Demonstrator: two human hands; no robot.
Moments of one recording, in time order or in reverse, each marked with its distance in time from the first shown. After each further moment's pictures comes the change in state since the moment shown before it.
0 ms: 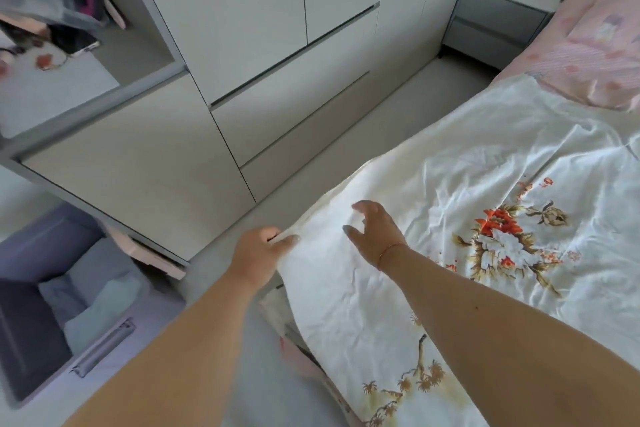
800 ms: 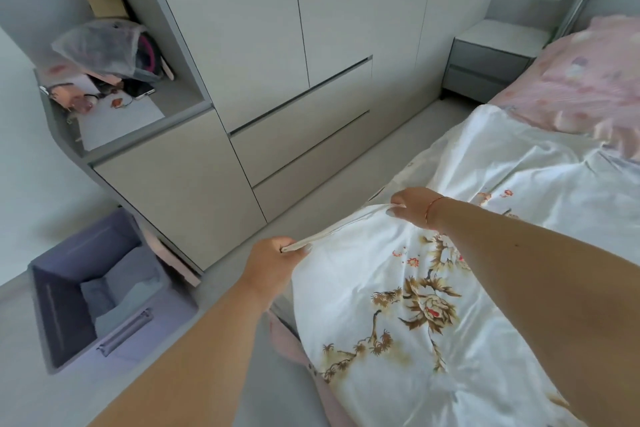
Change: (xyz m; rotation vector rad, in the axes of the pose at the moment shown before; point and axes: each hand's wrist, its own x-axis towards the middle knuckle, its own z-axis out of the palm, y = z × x) left_hand -0.138 0.089 0.049 -0.163 0.100 0.014; right_hand -0.068 0.042 -0.169 -0.533 -0.222 -0.246
